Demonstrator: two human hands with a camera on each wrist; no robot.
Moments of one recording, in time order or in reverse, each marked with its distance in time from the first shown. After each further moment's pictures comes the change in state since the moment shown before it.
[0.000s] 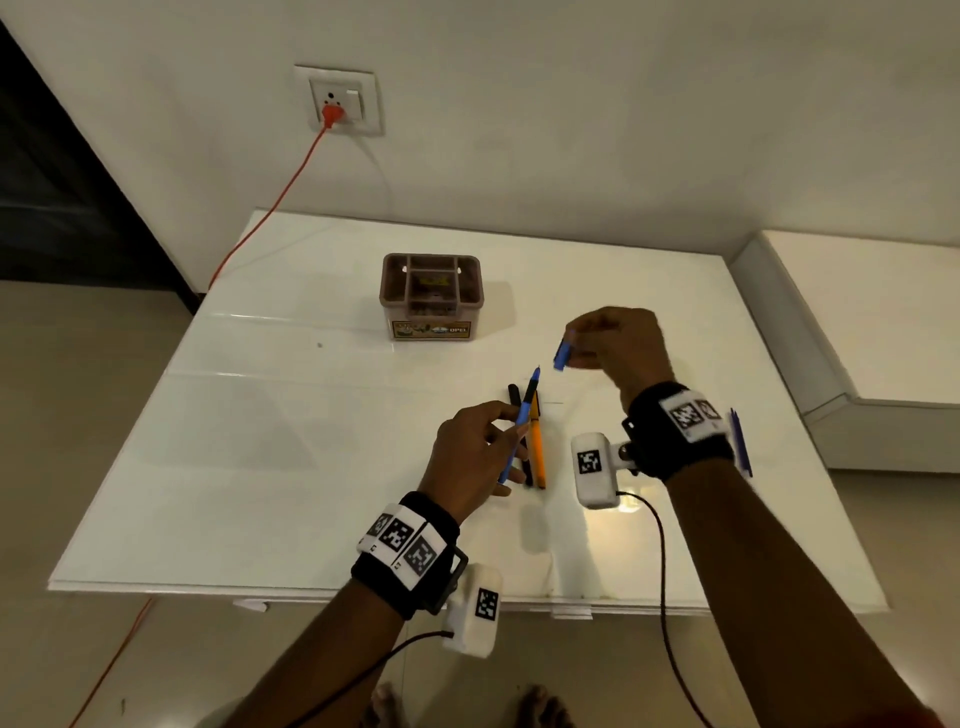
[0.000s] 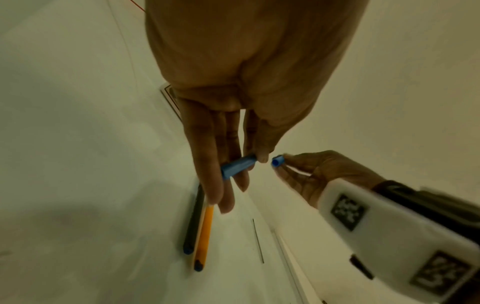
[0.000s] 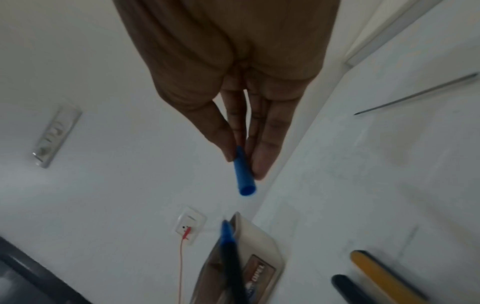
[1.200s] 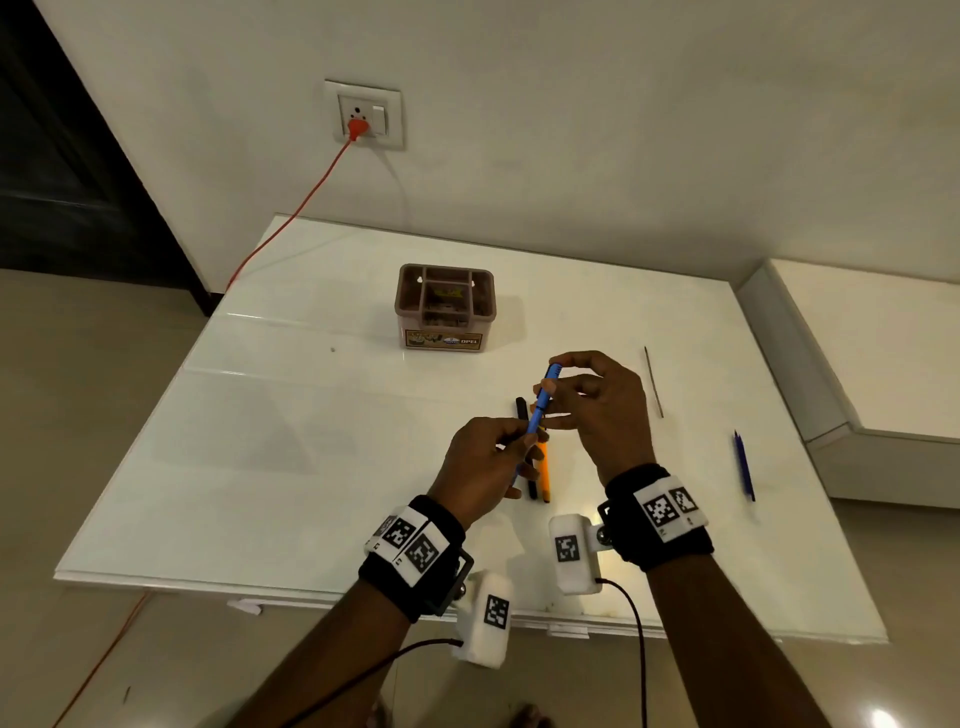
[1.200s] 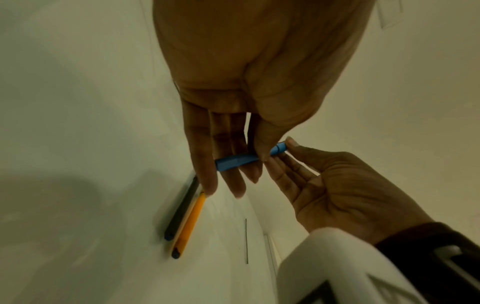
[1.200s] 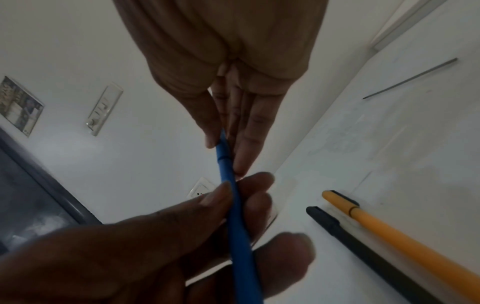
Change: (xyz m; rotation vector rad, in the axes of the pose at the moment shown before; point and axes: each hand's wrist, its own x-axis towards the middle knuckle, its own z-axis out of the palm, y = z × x) left_hand 0.000 0.006 0.001 -0.047 -0.032 0.016; right_hand -0.068 0.004 0.027 0.134 -0.085 -0.112
